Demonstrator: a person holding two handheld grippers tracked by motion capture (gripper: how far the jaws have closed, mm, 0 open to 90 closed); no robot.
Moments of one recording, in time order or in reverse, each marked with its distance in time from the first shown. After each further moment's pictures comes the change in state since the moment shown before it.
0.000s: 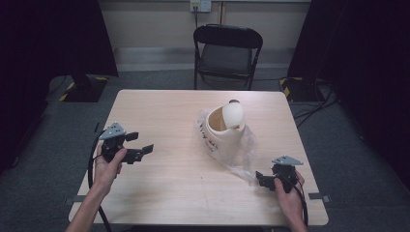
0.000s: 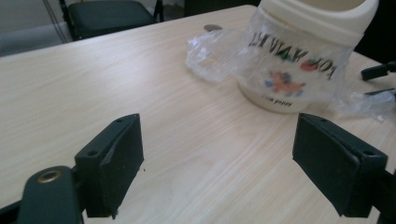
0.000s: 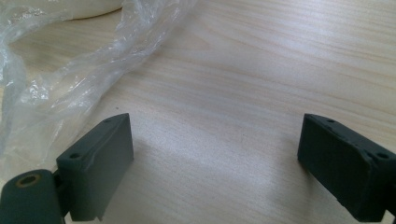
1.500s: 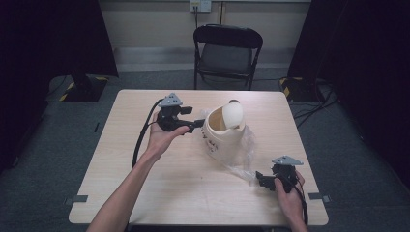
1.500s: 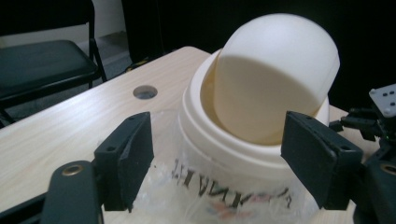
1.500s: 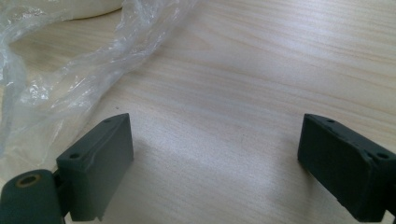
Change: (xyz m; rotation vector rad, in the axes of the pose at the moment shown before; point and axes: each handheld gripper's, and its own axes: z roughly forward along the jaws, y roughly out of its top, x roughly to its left) left arm -0.056 0.106 0.119 -0.052 -0.205 0.122; right arm 0.000 0.000 0.000 0.000 0.000 0.000
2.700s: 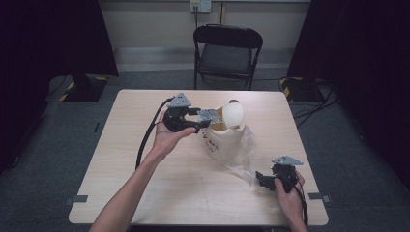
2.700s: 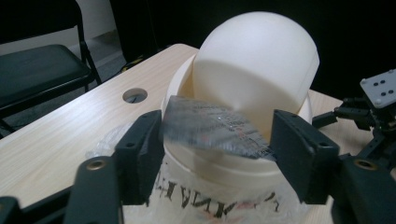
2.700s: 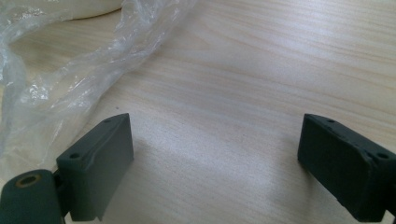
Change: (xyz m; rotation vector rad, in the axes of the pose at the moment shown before) left arm -0.019 0.017 0.018 0.023 -0.032 0.076; right arm 0.000 0.000 0.000 0.000 0.000 0.000
